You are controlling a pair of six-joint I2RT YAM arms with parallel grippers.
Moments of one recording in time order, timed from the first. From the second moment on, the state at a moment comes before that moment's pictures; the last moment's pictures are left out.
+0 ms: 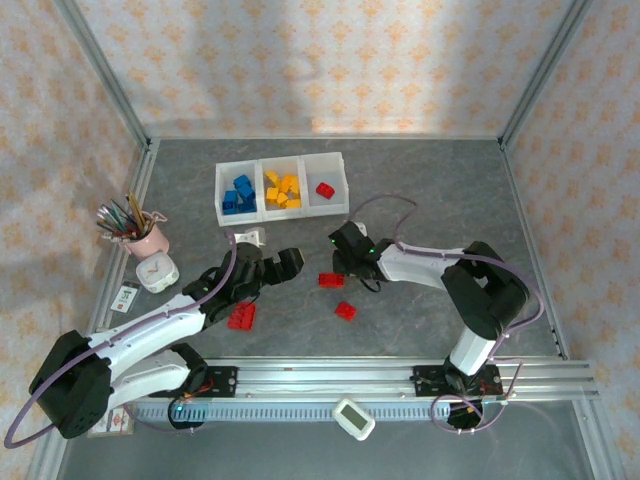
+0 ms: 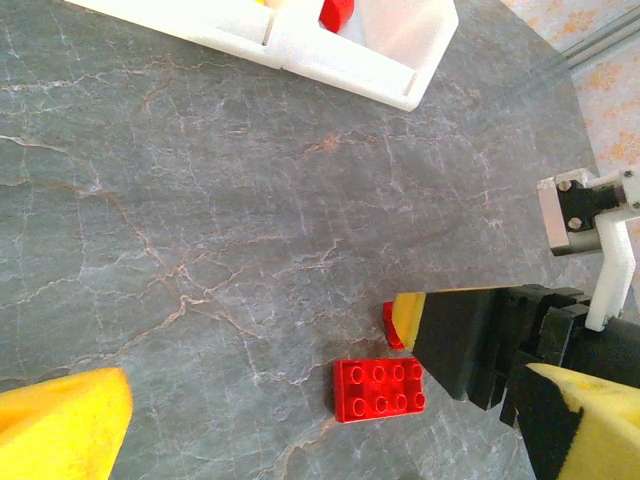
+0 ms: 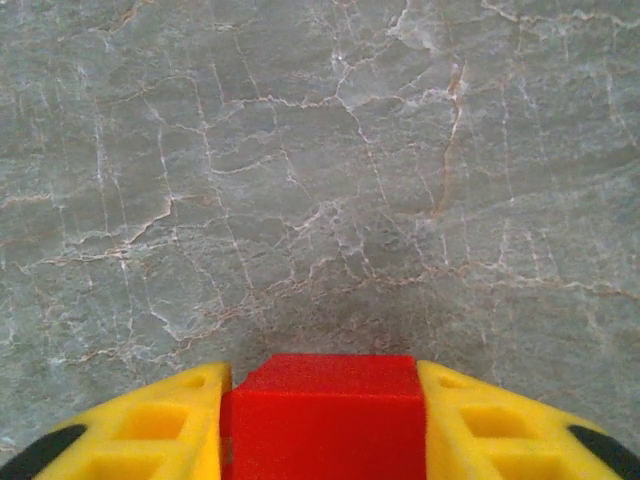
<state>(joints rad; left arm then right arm) -0.63 1.04 0.48 -0.03 -0.09 -0.86 0.77 1.70 0.93 -0.29 0.18 0.62</state>
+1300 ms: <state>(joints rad) -0.47 1.23 0.72 -0.01 -0.12 -0.80 0.58 2.20 1.80 -0.34 0.20 0.35</state>
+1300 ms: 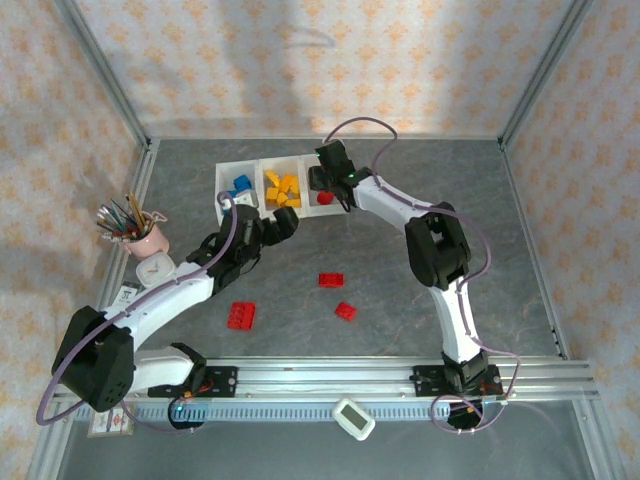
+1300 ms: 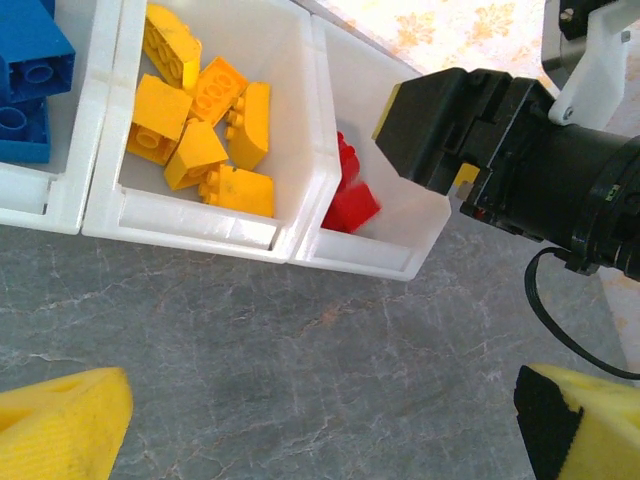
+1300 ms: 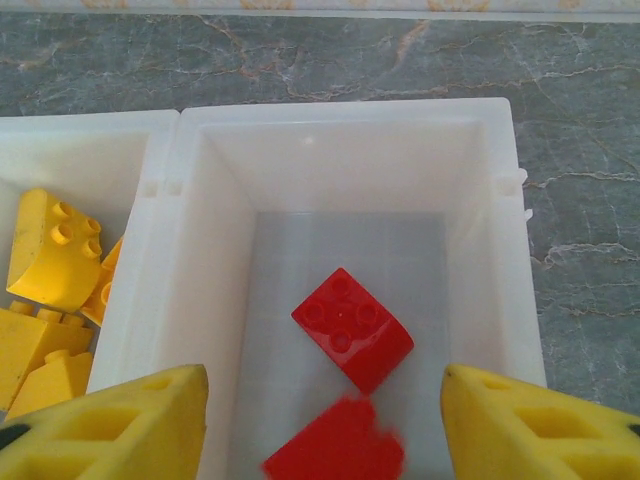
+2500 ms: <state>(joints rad) -0.61 0.92 0.45 -0.05 -0.15 -0.91 0.83 1.61 0.96 -0.39 0.16 0.49</state>
